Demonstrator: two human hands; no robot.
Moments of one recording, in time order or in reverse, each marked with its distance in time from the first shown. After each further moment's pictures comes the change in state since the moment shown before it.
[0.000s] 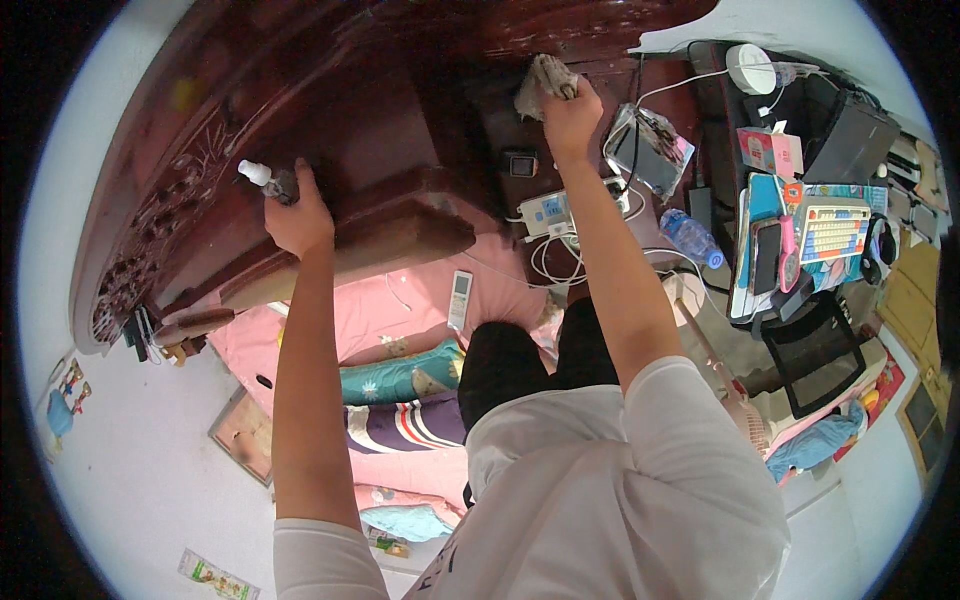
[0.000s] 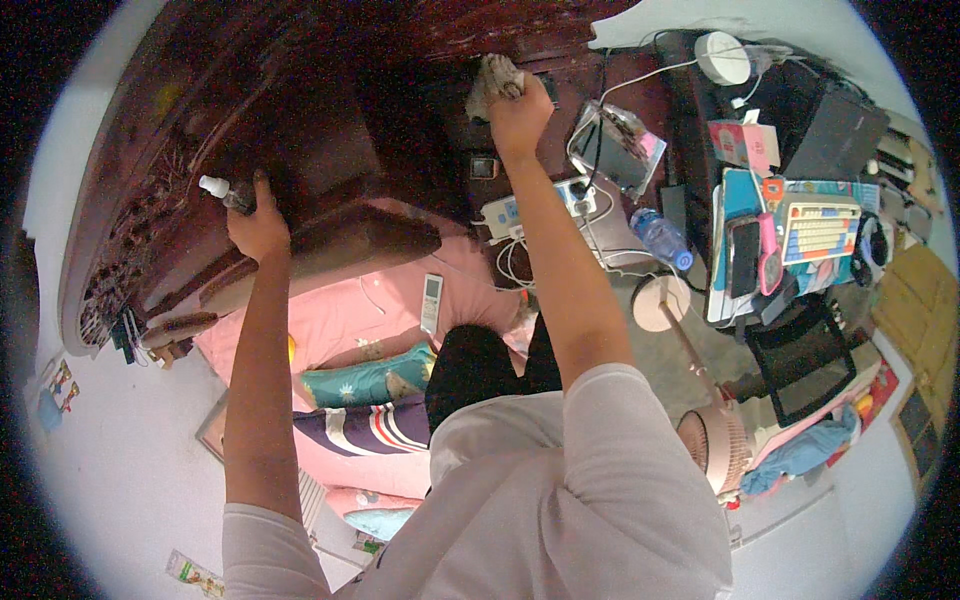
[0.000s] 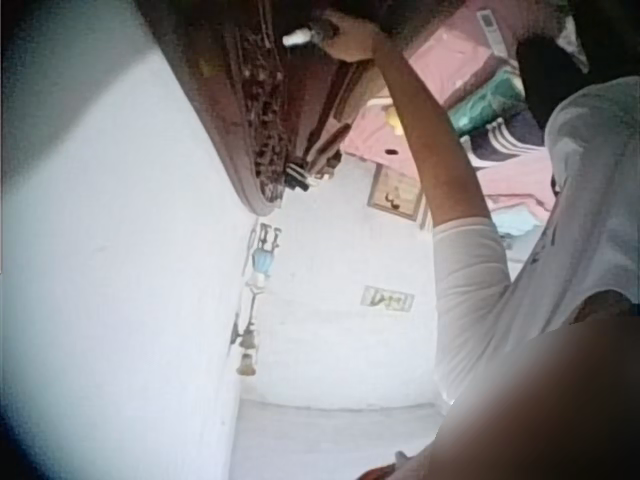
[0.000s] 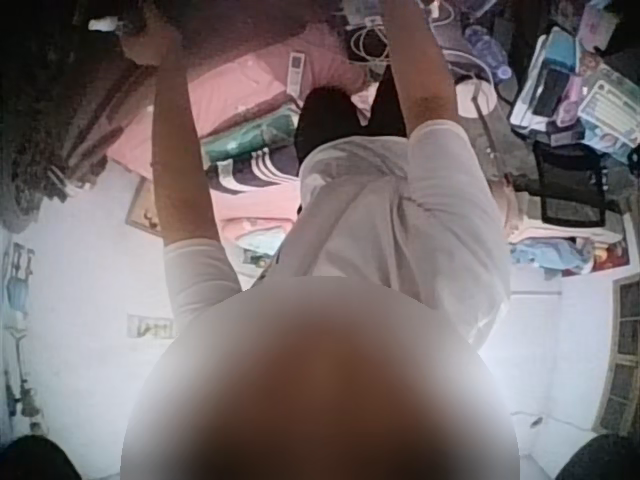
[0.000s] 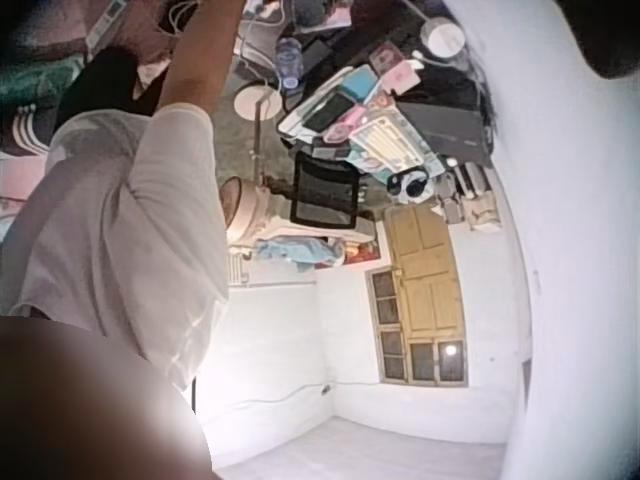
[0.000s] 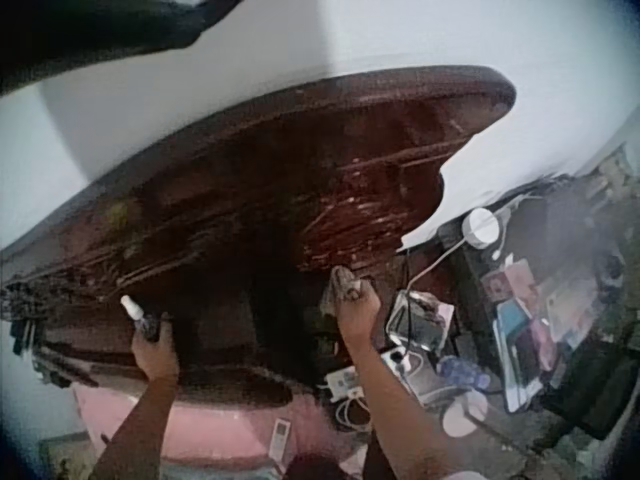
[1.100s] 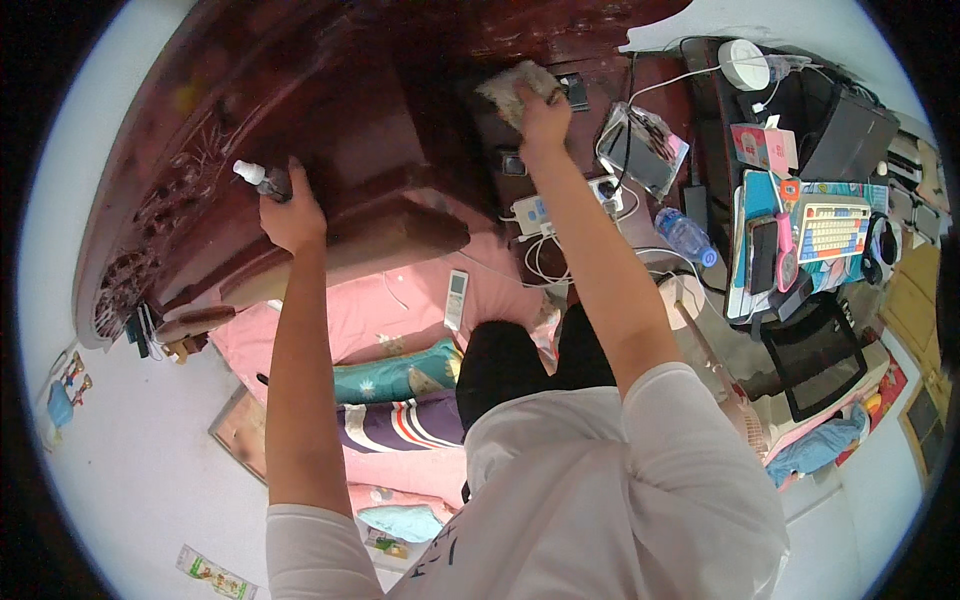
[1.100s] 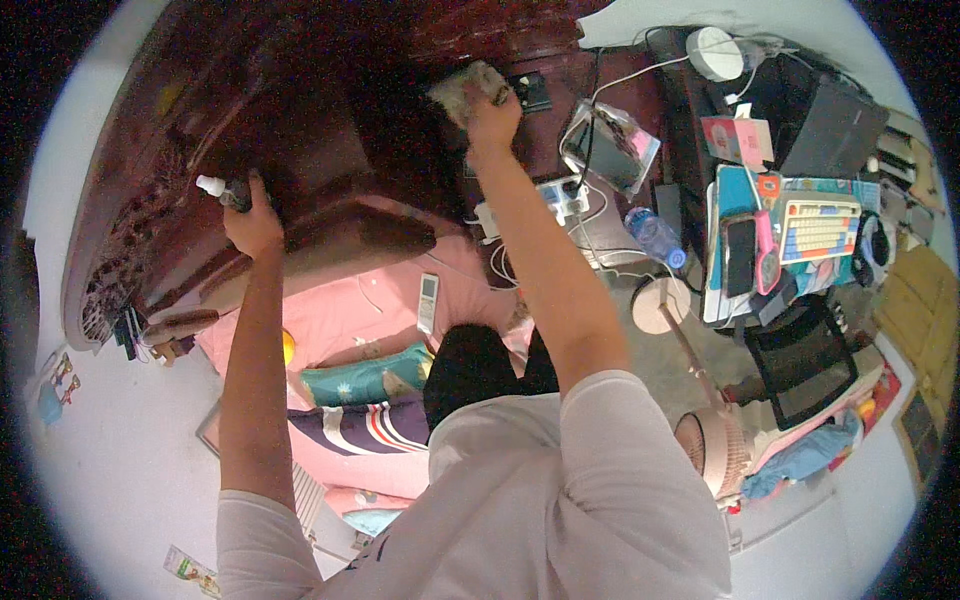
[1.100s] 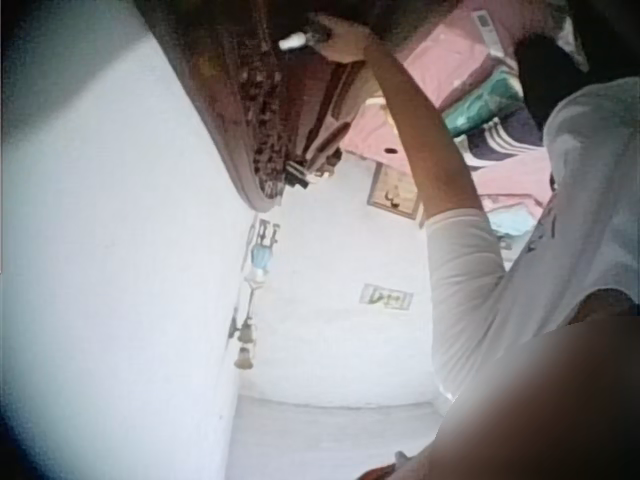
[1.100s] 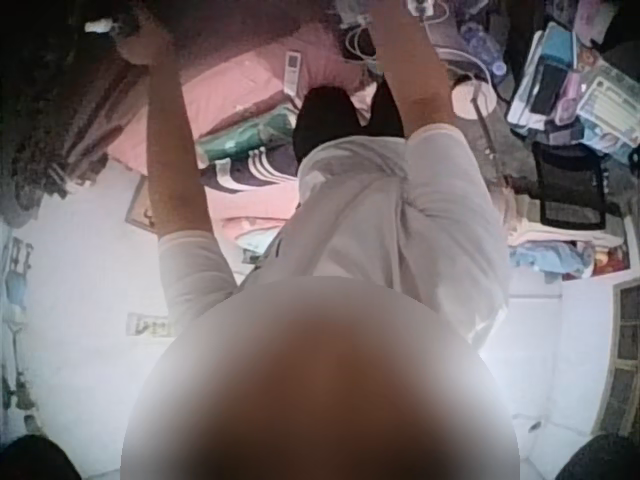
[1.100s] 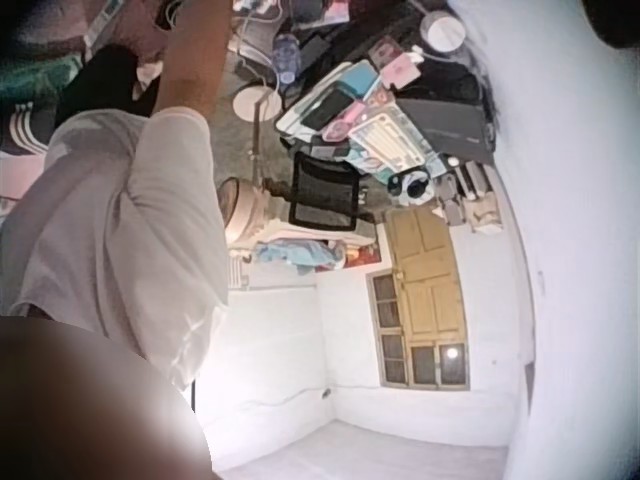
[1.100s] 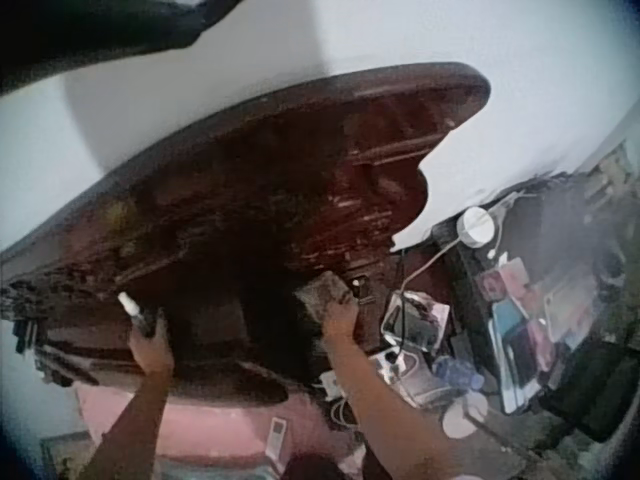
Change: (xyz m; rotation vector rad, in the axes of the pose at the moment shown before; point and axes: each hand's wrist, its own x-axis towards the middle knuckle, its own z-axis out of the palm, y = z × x) left_hand 0.004 -0.006 0.004 0.022 -0.006 -0.008; right_hand -0.017 -0.025 0.011 0.699 -0.053 0.751
